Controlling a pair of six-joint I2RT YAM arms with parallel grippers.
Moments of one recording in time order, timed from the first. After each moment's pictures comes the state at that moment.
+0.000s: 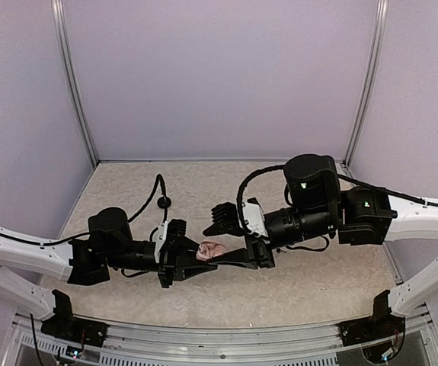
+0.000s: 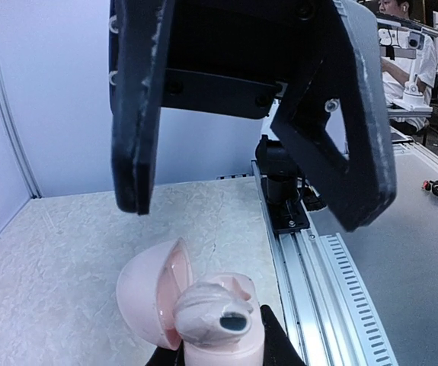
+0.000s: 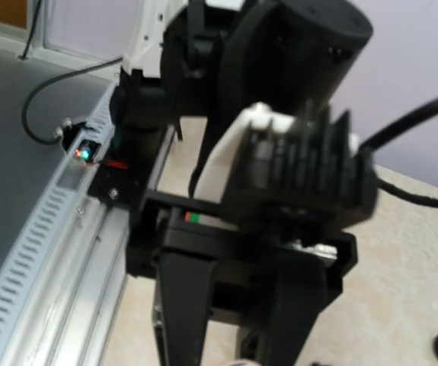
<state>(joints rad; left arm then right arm) -1.12 1.22 0.53 0.64 0.44 0.14 1.25 1.30 1.17 -0.21 -0.32 -0.46</state>
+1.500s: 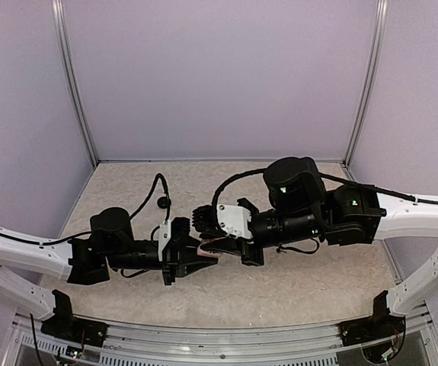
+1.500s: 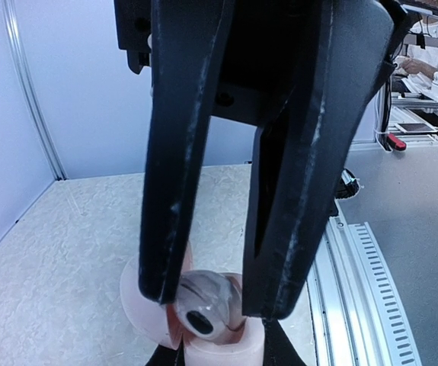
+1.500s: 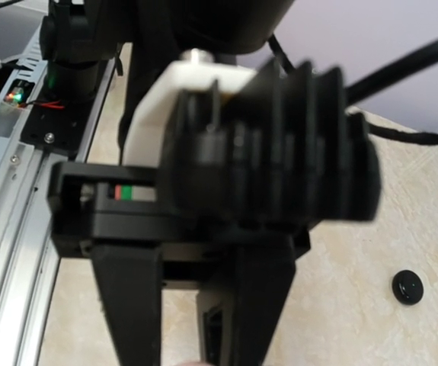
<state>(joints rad) -1.12 1.22 0.54 0.59 0.33 0.17 1.29 1.39 1.25 -0.31 -0.11 -0.48</state>
